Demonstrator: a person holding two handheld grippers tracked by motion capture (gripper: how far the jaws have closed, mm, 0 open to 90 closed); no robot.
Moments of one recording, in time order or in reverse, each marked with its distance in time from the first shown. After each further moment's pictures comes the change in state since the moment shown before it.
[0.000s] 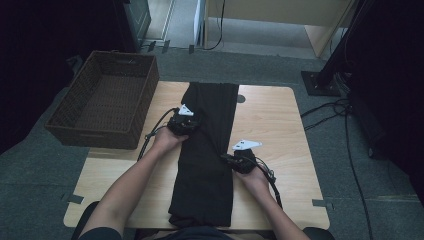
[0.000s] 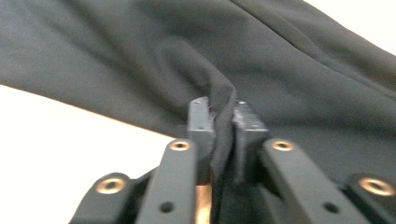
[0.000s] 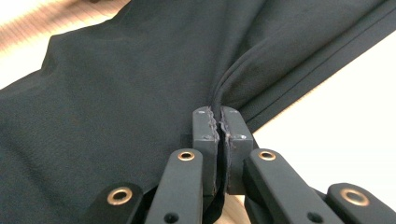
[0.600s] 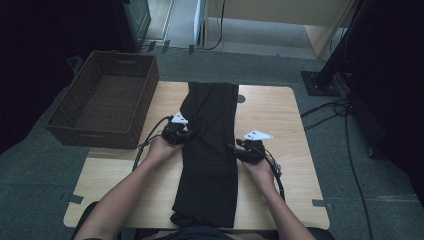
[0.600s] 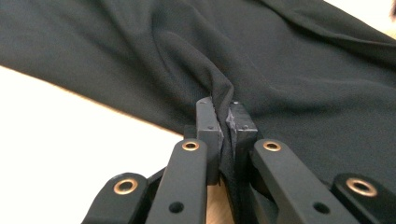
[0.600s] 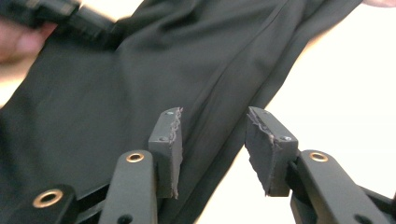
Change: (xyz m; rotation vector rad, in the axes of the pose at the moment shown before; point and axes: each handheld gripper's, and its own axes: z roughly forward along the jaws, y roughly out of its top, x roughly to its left) left arm -0.016 -0.026 -0.024 -0.015 -0.041 -0.032; right arm -0.035 0.017 -0.010 -0.110 -0.139 0.046
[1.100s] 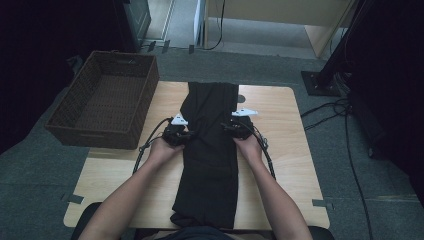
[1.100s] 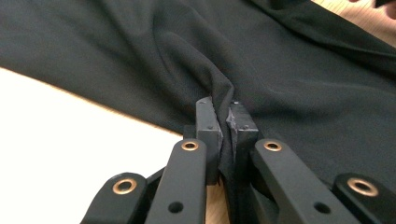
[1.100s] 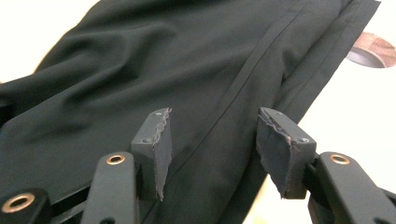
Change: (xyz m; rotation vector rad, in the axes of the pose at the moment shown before) left arm -0.003 -0.004 0.002 -0.027 0.005 -0.014; right arm -0.027 0.050 0.075 0.027 -0.090 -0.024
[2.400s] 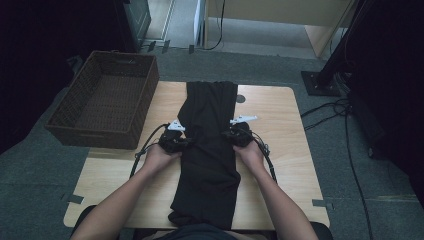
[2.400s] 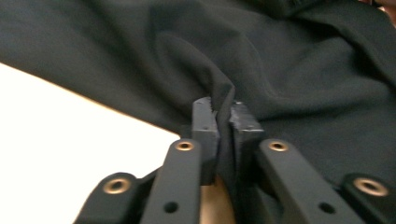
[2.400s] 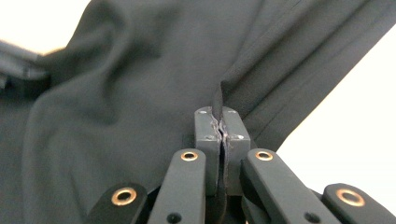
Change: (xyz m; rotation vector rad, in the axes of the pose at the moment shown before) left arm -0.014 -0.014 -0.028 0.036 -0.060 -0.052; right arm 0.018 -0.018 -0.021 0.124 0.158 0.027
